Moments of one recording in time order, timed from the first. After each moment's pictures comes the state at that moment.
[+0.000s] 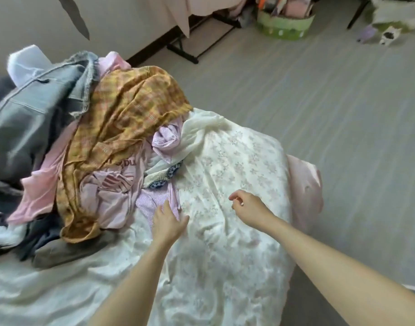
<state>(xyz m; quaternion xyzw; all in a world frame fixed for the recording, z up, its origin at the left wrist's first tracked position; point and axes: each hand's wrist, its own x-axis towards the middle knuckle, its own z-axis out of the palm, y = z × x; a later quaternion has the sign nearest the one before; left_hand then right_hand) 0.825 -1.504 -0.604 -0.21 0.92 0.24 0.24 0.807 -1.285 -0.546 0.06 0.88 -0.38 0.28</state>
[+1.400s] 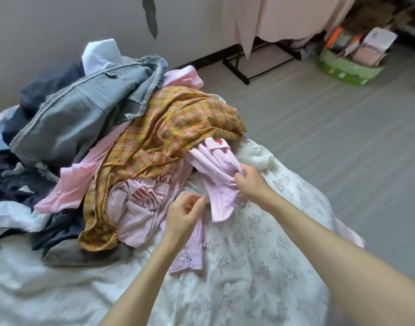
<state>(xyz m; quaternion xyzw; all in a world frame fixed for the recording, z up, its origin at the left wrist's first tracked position) 0.748 -1.546 -0.529 -0.15 0.80 0.57 -0.06 0.635 -1.401 -0.518 -0.06 0.86 -0.47 0.21</state>
